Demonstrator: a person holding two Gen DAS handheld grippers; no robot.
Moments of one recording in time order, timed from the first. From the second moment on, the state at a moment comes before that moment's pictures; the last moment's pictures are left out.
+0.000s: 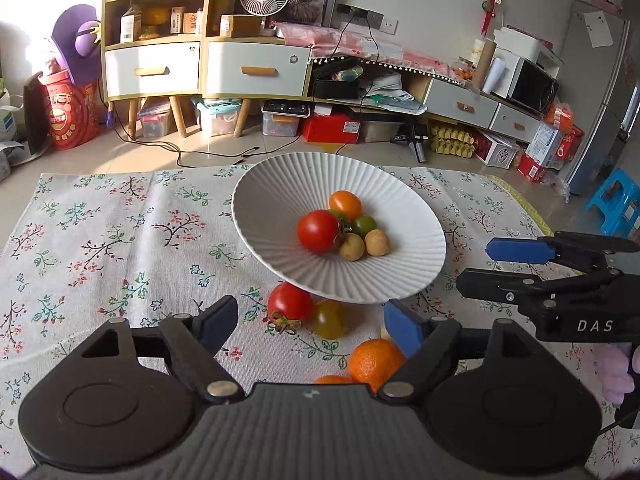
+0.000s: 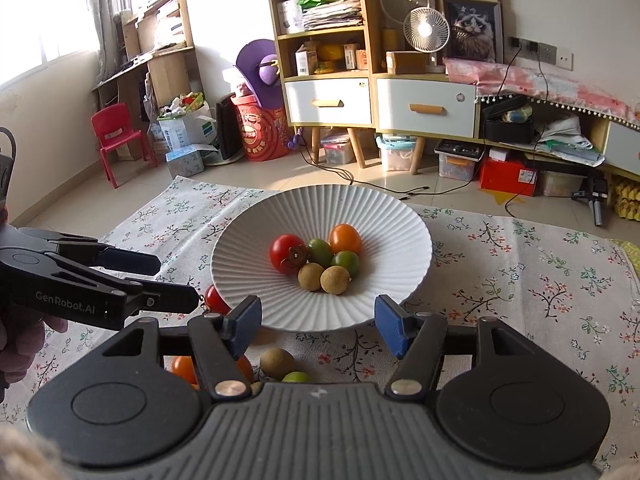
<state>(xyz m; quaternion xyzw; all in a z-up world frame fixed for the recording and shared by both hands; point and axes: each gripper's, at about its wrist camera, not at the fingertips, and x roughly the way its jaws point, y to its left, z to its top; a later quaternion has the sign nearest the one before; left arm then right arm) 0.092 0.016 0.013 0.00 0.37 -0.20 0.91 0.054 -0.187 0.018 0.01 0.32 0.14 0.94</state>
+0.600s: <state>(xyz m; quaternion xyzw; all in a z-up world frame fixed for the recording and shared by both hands) 0.045 0.022 -0.015 -0.01 0.39 -0.17 0.91 0.019 -0.194 0.005 0.05 0.34 0.11 0.93</state>
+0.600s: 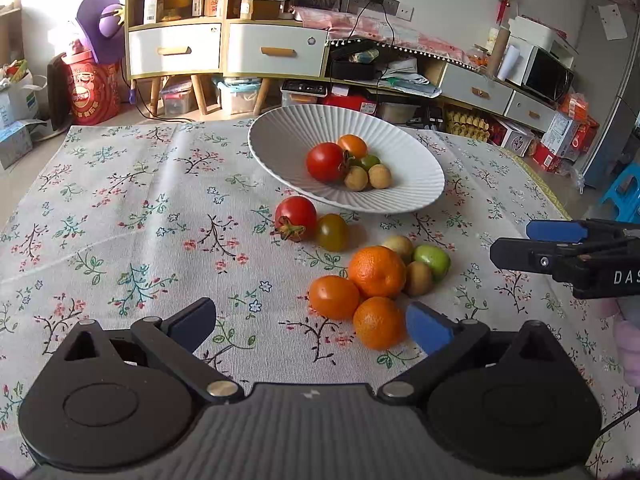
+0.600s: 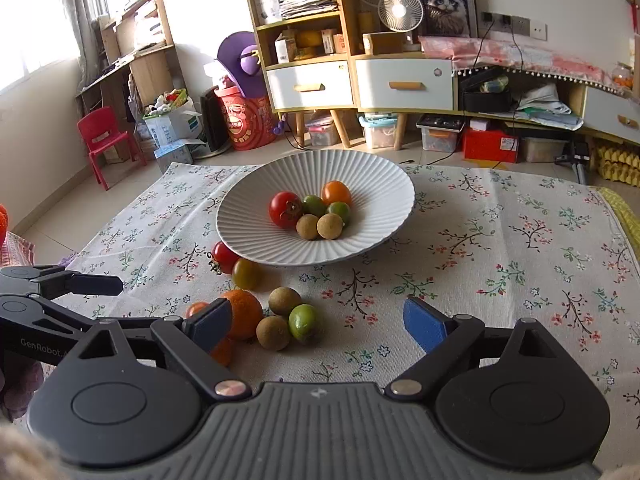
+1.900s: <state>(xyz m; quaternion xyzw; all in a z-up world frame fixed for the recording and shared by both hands) 0.016 -0.022 -0.056 0.06 0.37 -0.15 0.92 0.027 -0.184 -0.042 -0.04 0.35 0.09 0.93</state>
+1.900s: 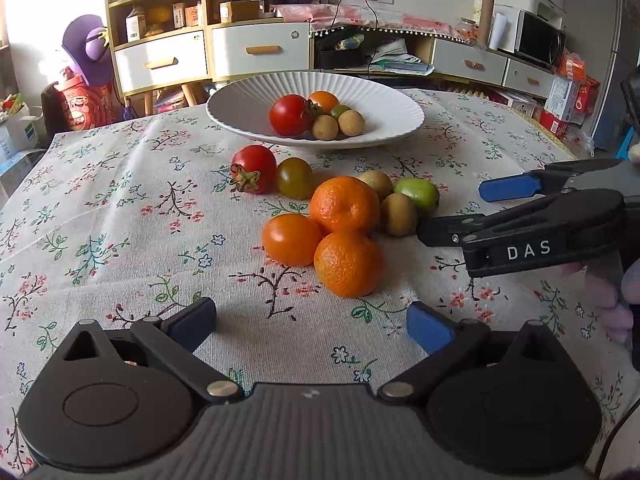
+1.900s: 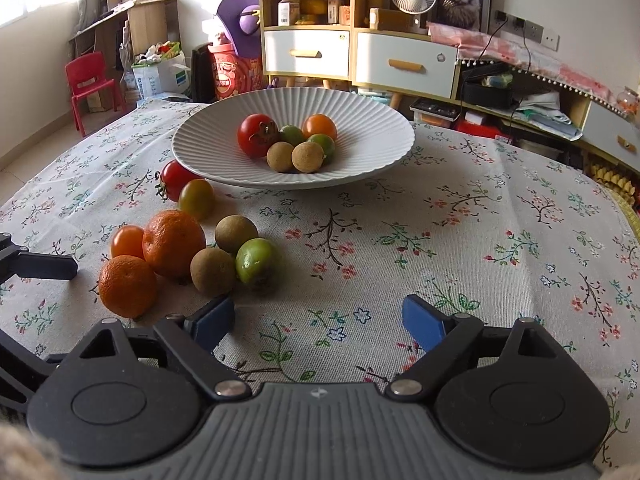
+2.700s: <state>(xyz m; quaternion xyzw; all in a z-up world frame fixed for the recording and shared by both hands) 0.021 -0.020 -0.047 0.00 0.36 -0.20 0.91 0.038 -0.174 -0.033 -0.03 0.35 0.14 0.93</state>
